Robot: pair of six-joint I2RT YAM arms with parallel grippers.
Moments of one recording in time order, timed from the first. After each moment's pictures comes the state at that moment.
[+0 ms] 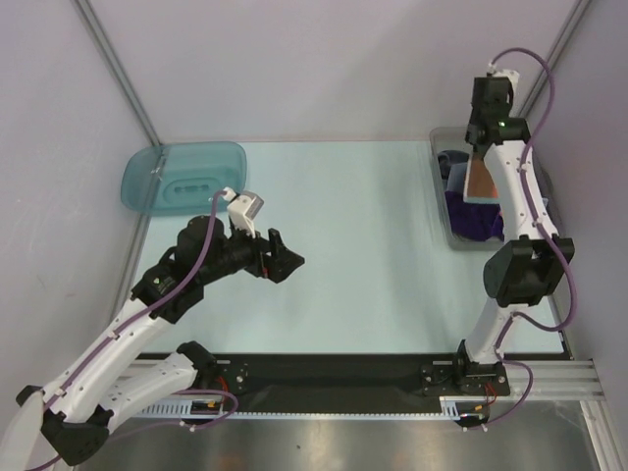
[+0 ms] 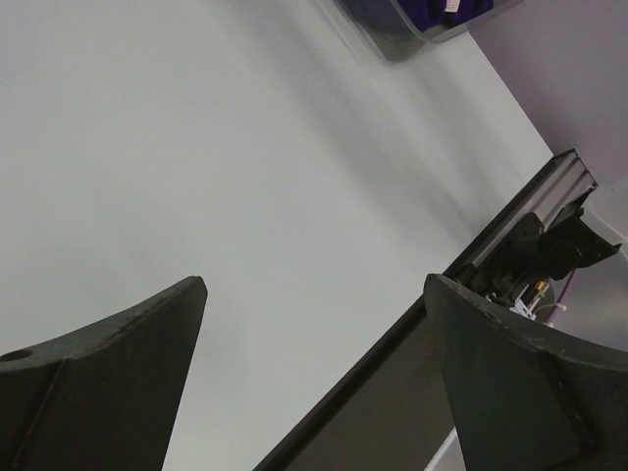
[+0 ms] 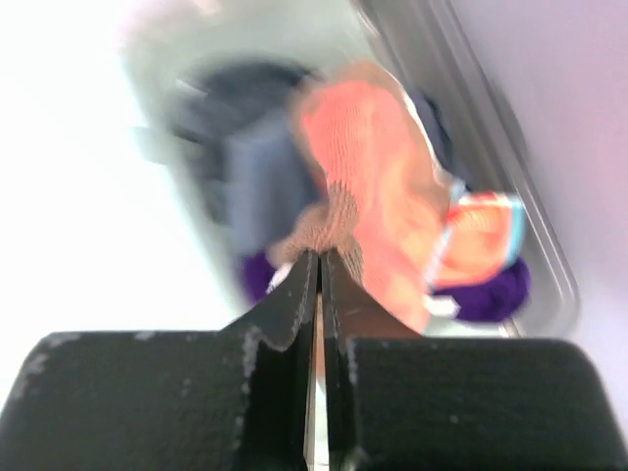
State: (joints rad) left arm -0.64 0.81 0.92 -0.49 0.22 -0.37; right arm -0.01 1.82 1.90 -0.69 0.46 0.12
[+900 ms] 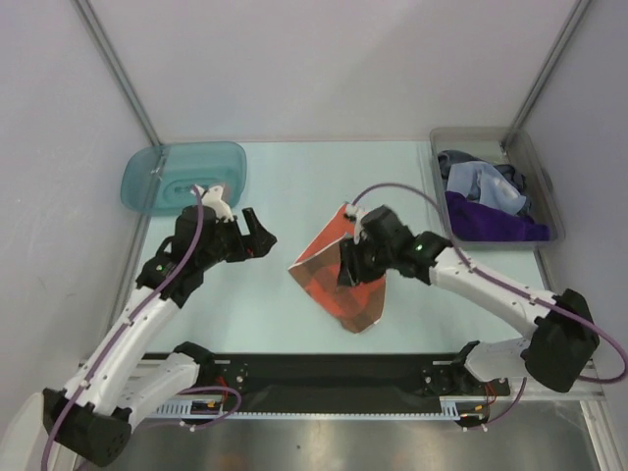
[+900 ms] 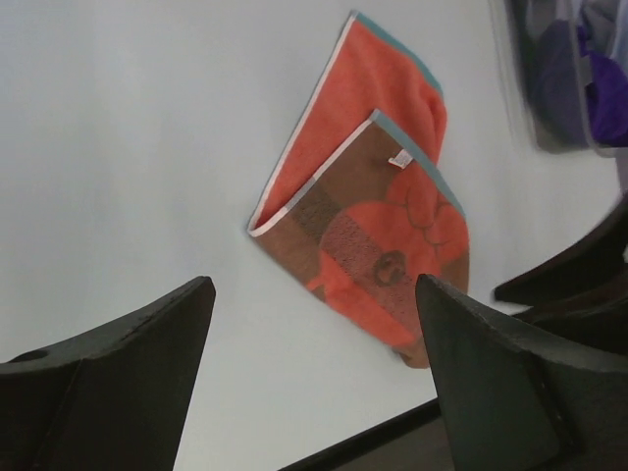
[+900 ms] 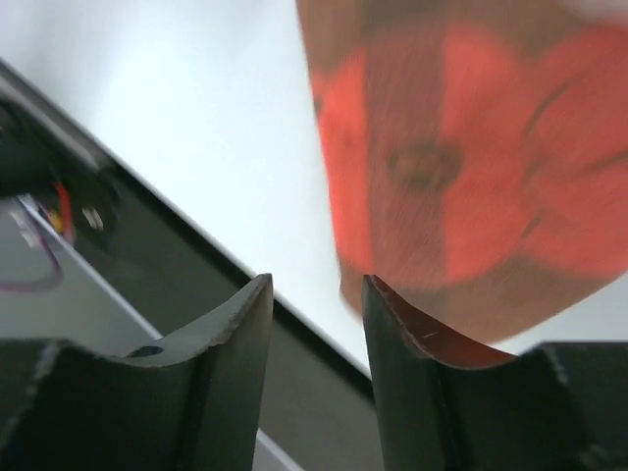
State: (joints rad) left arm -0.40 0.85 0.90 -0.56 0.08 -0.51; right arm 0.84 1.34 0.99 -0.56 -0.22 0.45
